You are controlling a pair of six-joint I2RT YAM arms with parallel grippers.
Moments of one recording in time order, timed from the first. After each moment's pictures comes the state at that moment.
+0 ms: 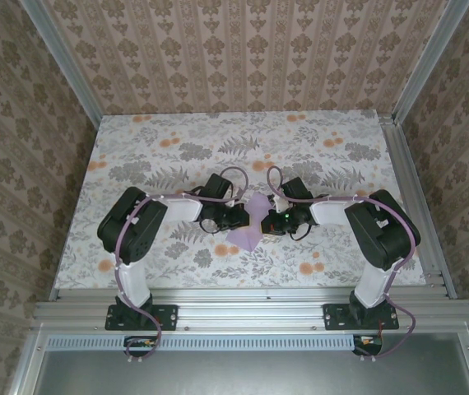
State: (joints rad) left arm -0.65 1.88 0.96 -0.09 0.57 -0.68; right arm 0.45 1.78 0.83 -0.16 -0.58 0.49
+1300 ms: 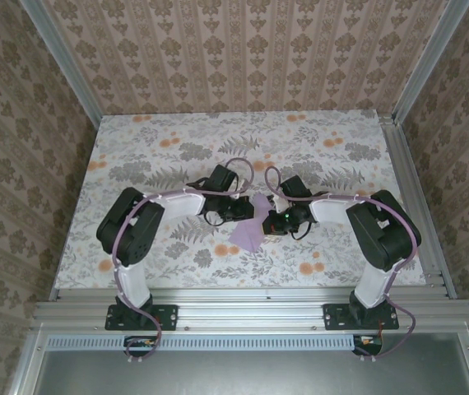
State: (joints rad) left arm -0.68 1.88 1.08 -0.20 0.53 -0.61; right arm 0.45 1.77 0.87 -0.26 -0.55 0.41
